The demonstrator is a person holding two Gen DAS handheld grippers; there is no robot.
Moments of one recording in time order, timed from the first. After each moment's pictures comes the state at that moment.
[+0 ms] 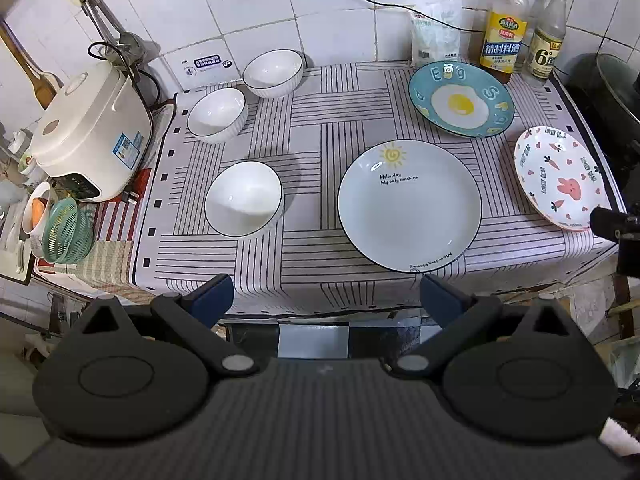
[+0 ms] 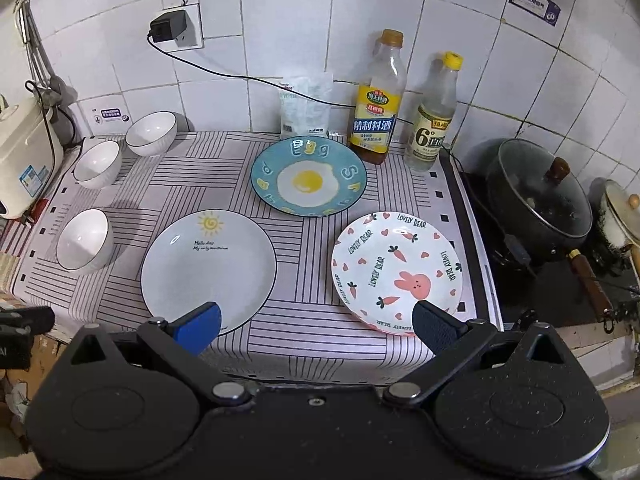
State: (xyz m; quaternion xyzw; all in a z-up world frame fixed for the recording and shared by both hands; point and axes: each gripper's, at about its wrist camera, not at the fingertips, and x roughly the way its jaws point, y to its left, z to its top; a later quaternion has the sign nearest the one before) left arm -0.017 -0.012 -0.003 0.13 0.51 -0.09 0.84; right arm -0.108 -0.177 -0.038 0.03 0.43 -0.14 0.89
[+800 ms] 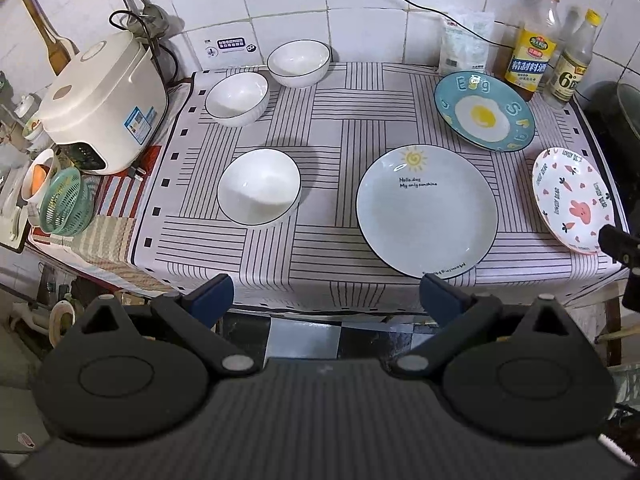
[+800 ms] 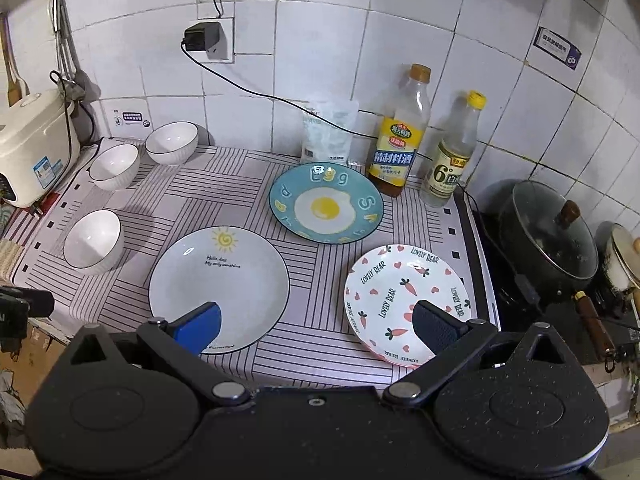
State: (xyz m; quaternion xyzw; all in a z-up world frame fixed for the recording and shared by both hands) left arm -0.005 0.016 -0.012 0.09 0.52 -0.06 0.85; right arm -0.106 -0.158 -0.040 -0.02 0.40 -0.11 0.91
